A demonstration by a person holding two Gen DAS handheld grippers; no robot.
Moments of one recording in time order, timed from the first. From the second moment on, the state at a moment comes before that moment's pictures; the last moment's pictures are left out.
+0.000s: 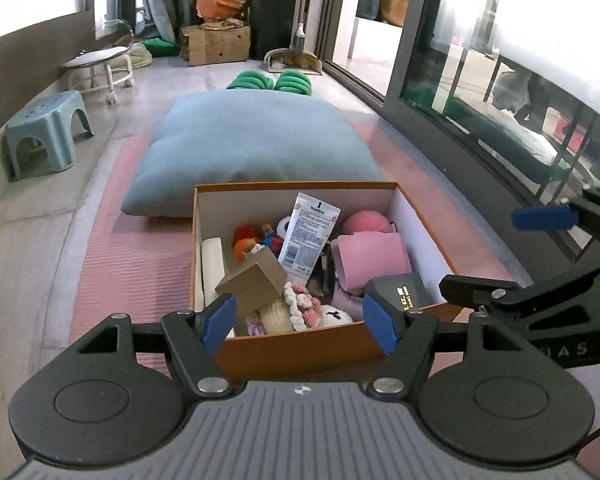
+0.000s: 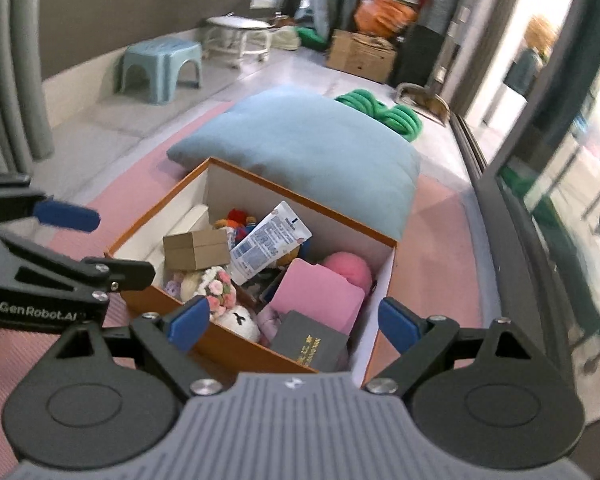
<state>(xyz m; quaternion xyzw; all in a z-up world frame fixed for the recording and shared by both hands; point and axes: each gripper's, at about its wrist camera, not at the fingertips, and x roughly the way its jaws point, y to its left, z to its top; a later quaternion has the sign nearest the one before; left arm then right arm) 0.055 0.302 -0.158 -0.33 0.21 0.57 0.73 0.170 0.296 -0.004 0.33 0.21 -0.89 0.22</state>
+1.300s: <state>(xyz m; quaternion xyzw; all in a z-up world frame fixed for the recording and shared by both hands) 0.073 0.240 -0.150 -0.35 0.20 0.63 0.67 0.251 0.343 -0.007 0.34 0.05 -0.93 0.13</state>
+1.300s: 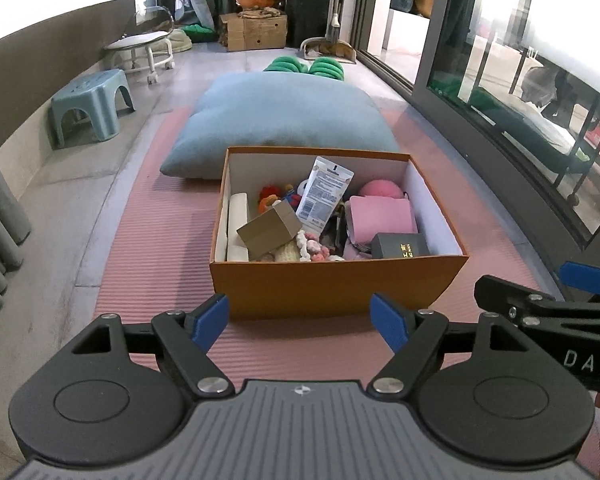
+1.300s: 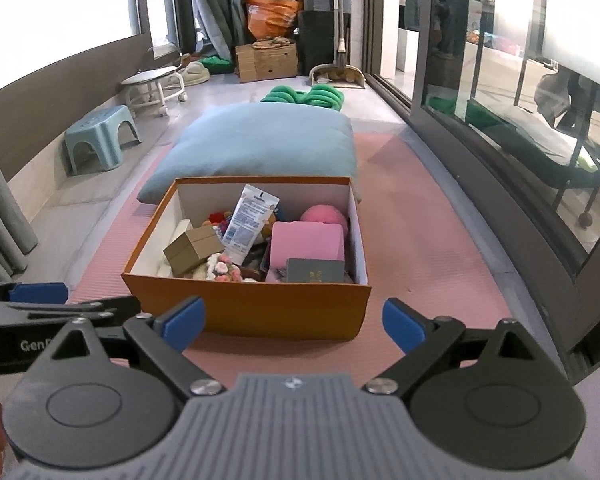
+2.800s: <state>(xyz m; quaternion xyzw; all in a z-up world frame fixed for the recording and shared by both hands) 0.072 0.235 -0.152 -0.34 0.20 0.65 0.65 0.247 0.349 -0.011 0.36 0.03 -0.92 0.12</state>
